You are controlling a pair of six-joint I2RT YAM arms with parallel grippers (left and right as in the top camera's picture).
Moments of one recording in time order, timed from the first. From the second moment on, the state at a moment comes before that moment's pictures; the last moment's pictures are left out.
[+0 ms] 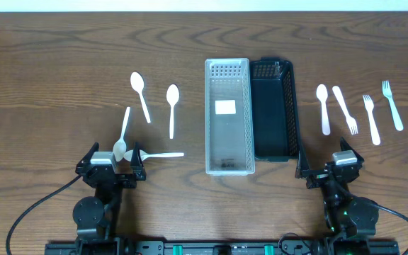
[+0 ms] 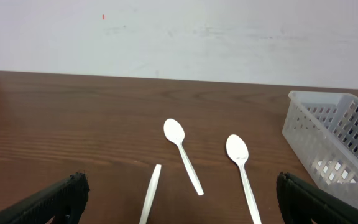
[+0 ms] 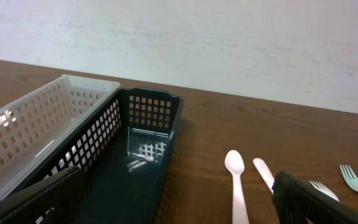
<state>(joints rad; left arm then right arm) 0.04 0.01 0.04 -0.13 0.09 -0.06 0.01 0.01 0.01 -0.06 -0.13 -0.04</state>
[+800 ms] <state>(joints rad) 0.04 0.01 0.04 -0.13 0.09 -0.06 0.01 0.01 0.04 0.00 -0.40 0.05</state>
